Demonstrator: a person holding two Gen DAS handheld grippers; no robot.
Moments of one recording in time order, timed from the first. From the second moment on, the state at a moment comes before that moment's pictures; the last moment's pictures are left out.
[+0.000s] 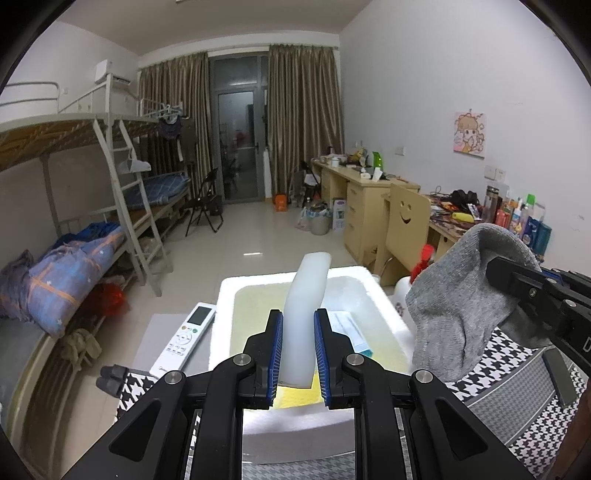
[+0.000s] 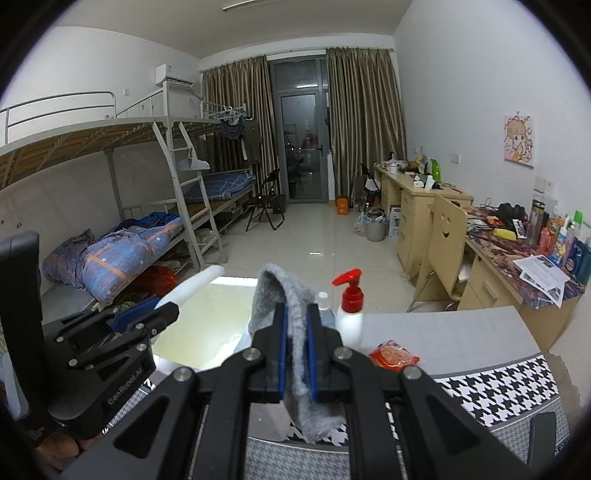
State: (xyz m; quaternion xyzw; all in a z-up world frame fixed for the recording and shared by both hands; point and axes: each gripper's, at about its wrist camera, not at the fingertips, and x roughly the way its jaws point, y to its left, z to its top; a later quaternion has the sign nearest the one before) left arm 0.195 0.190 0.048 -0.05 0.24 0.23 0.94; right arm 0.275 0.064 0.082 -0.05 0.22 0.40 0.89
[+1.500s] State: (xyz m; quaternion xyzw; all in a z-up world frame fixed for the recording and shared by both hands) left arm 0.148 0.241 0.044 -0.08 0.22 0.30 0.92; right arm 0.281 0.136 0.066 -0.08 0.26 0.43 0.86
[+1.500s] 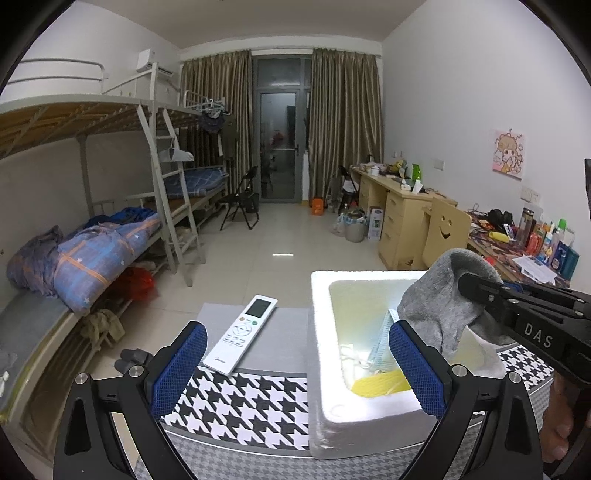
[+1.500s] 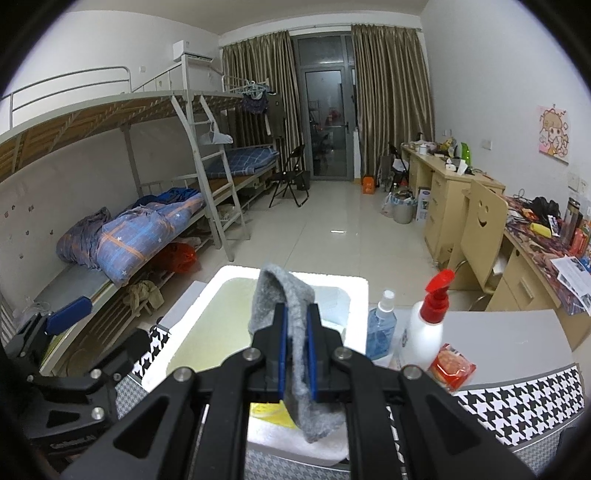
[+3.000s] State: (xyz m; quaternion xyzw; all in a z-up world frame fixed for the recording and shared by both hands) left arm 0.126 0.209 0.056 -0.07 0.22 0.30 0.93; right arm 0.244 0.100 0.082 -0.10 0.23 0.42 0.87
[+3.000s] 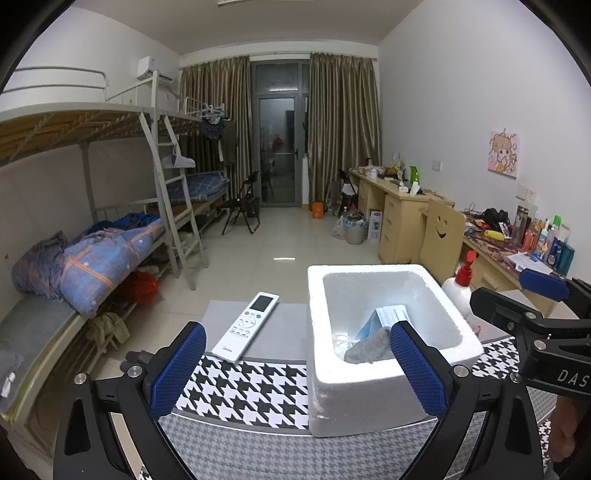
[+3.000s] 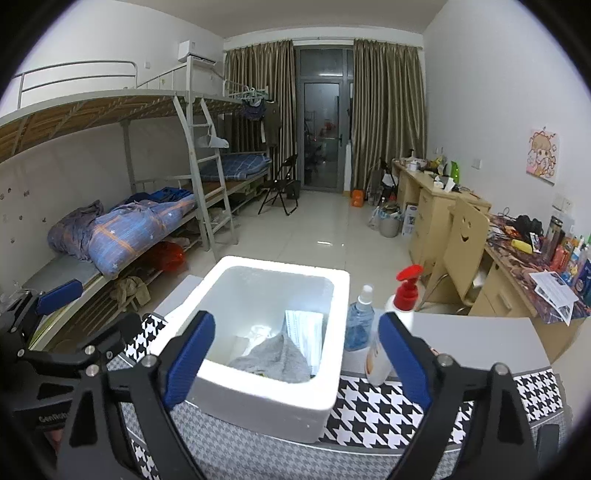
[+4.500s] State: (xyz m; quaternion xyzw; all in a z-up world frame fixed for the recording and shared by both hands) left arm 0.056 0.138 0.061 -0.05 0.16 0.29 0.94; right arm 0.174 0.001 0.077 -0.05 0.16 0.42 0.89
